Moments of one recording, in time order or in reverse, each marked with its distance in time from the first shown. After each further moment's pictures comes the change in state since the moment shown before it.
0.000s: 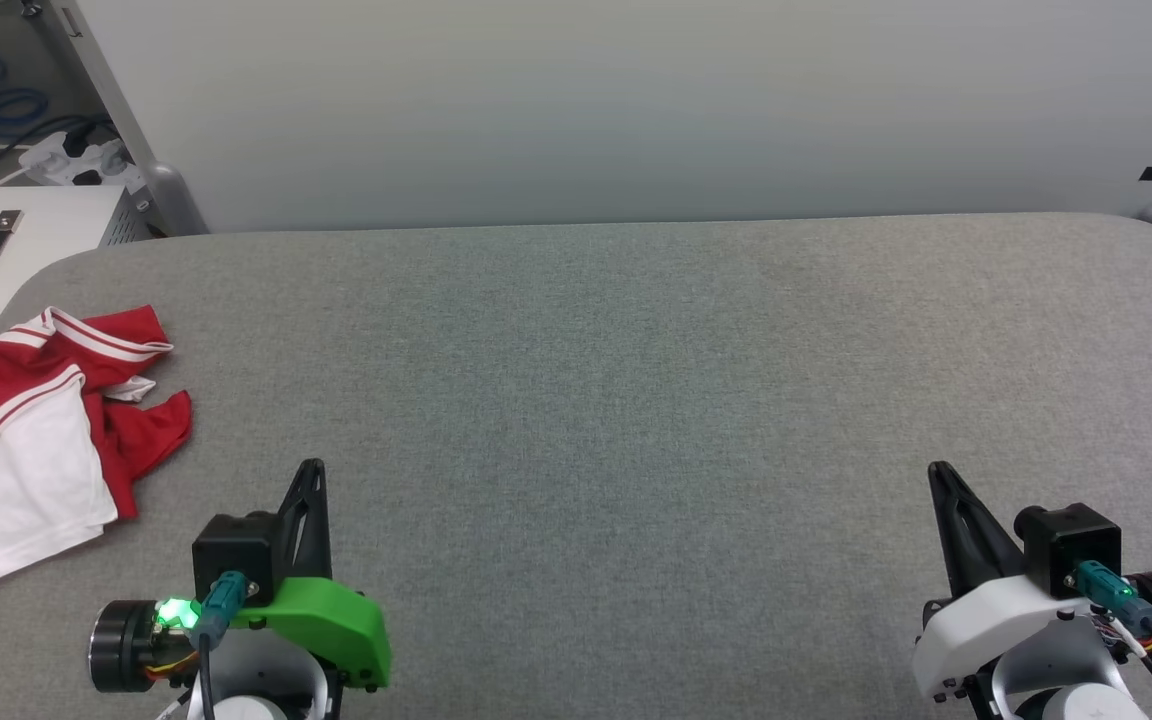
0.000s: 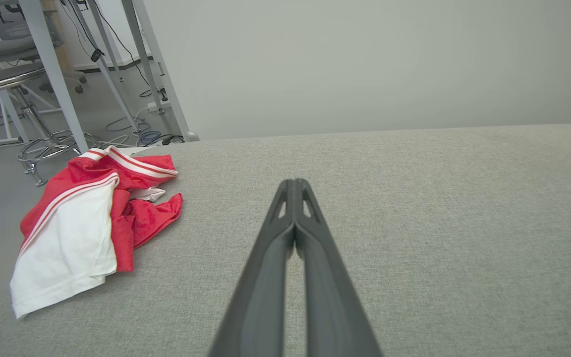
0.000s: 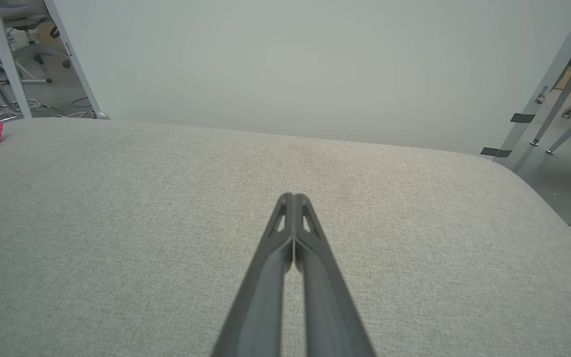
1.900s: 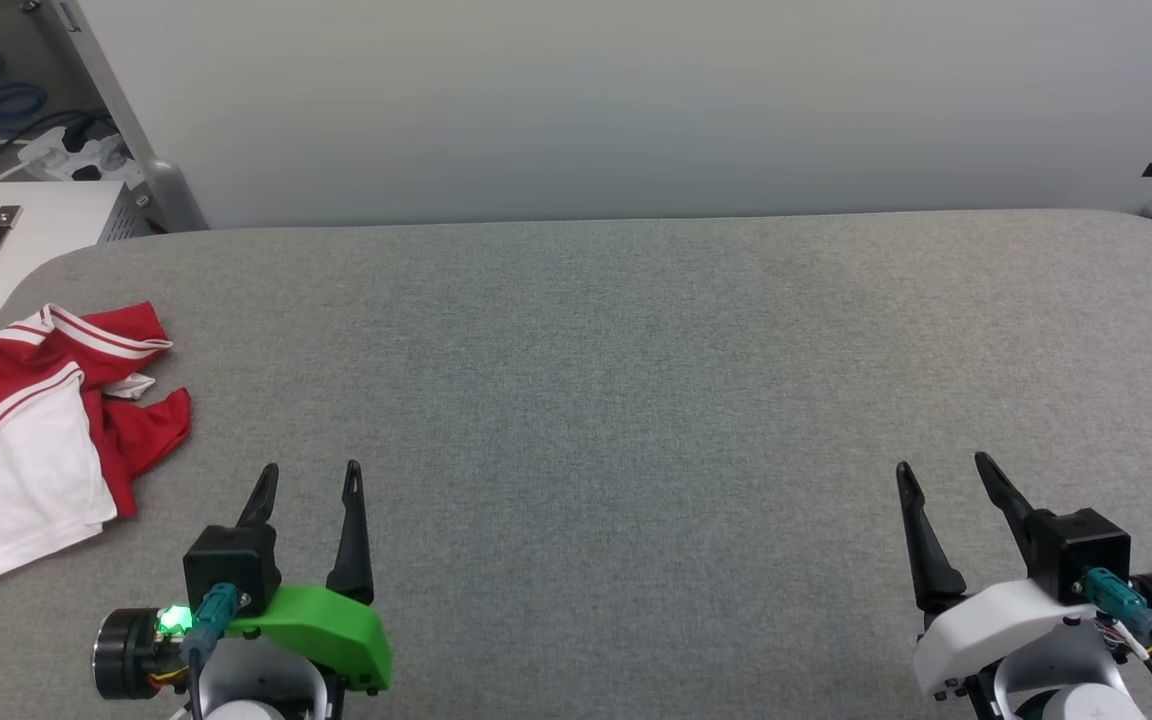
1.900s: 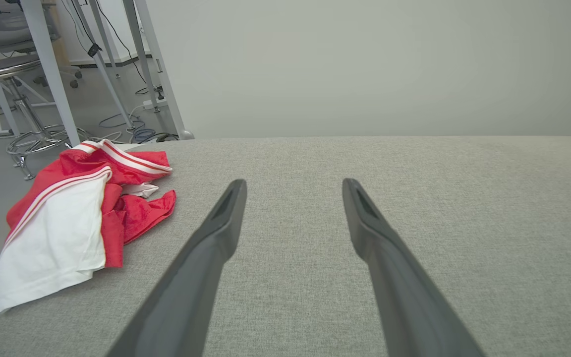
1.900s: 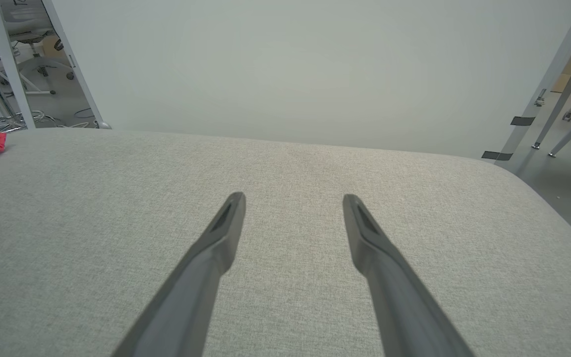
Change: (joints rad) left arm 0.001 0.000 -0.001 0.027 -0.043 0.000 -0.054; right arm -0.003 0.001 -0.005 0.020 0.013 0.000 -0.055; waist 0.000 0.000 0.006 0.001
